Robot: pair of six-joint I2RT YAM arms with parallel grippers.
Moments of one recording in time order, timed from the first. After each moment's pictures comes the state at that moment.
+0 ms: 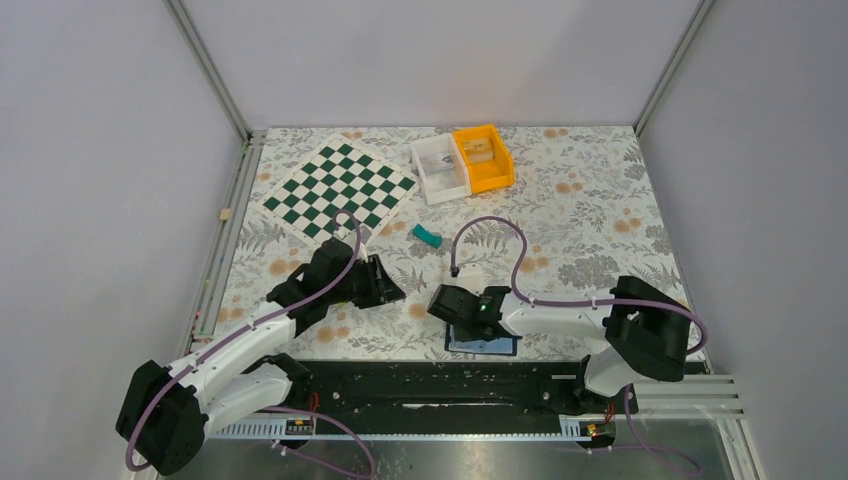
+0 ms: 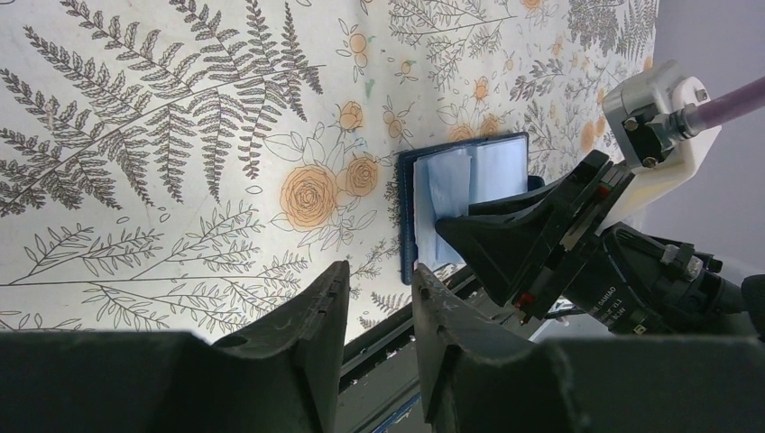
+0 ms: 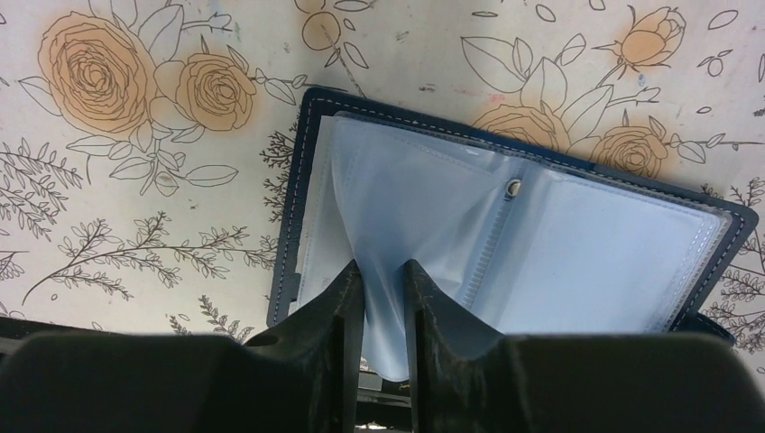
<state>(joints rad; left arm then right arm) -0.59 0.95 0.51 -0.24 0.29 -0.78 1.17 1.55 0.83 -0.57 0.37 0.98</state>
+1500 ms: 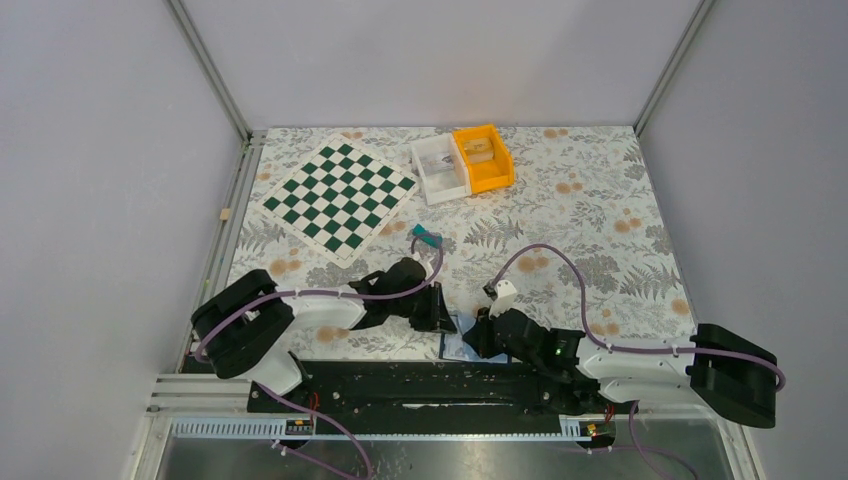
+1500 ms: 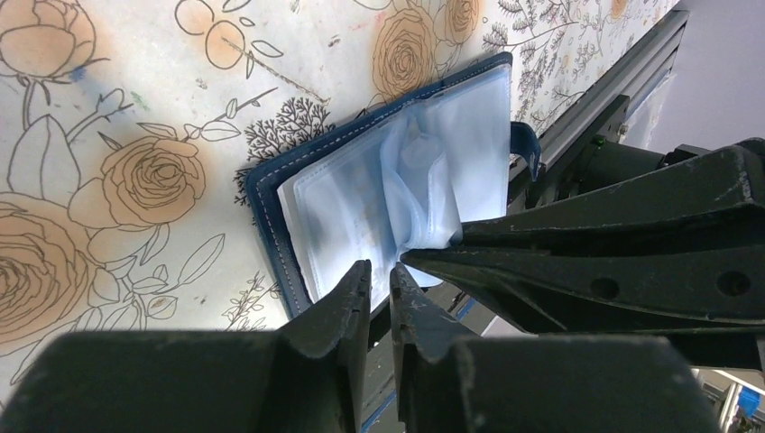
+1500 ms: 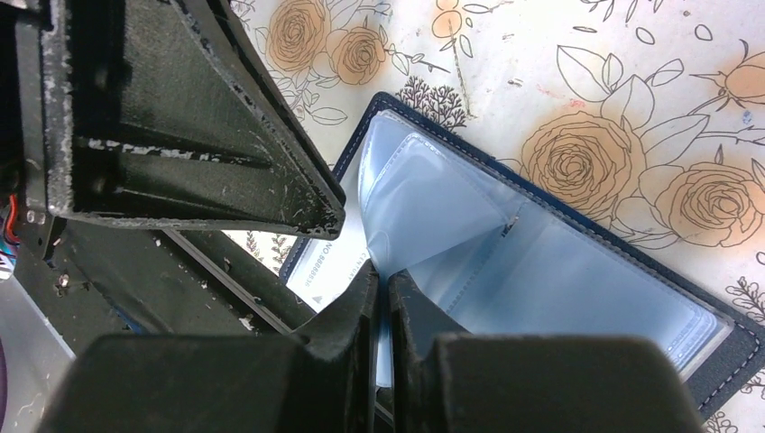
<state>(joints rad) -0.93 1.52 0.59 0.18 0.36 -0.96 1.17 1.03 0.21 0.18 0.25 0.77</state>
